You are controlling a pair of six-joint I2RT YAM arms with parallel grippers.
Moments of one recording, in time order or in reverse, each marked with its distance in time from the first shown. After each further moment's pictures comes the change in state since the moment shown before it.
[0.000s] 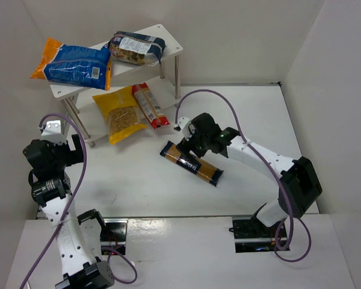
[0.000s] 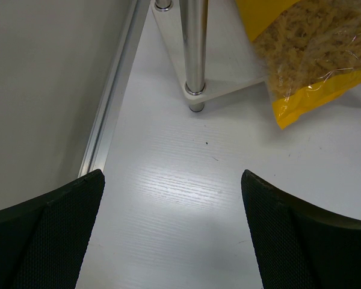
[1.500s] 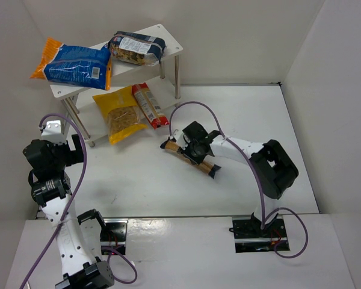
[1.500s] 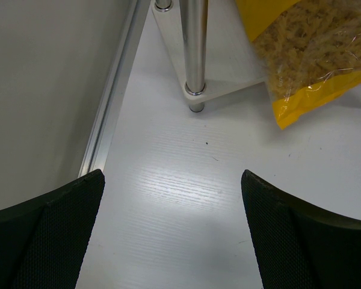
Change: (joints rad) left arm 0.000 0.000 0.000 0.000 0.000 0.000; right arm 0.000 0.251 -0.056 0.039 0.086 -0.086
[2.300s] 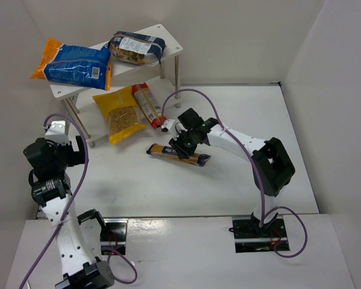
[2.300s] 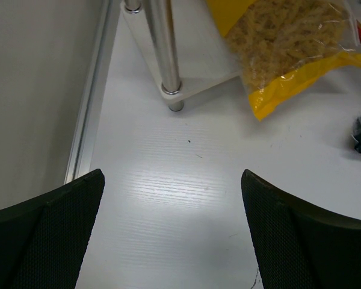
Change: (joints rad) left arm -0.001 0.000 0.000 -0.013 0.083 0.028; right arm 0.000 0.041 0.249 -0.143 -0.256 0.000
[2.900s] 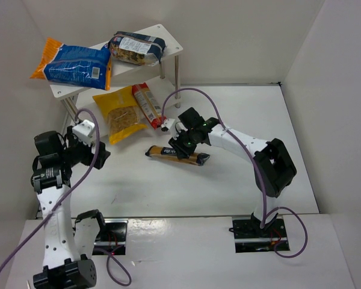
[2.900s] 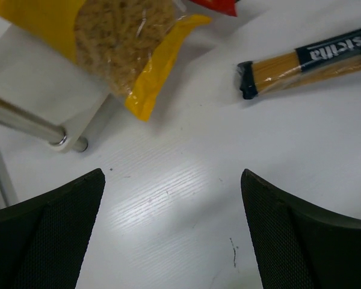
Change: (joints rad) left arm -0.162 0.099 0.084 -0.150 0.317 0.256; right arm 0.000 -0.016 0.002 0.000 -0.034 0.008
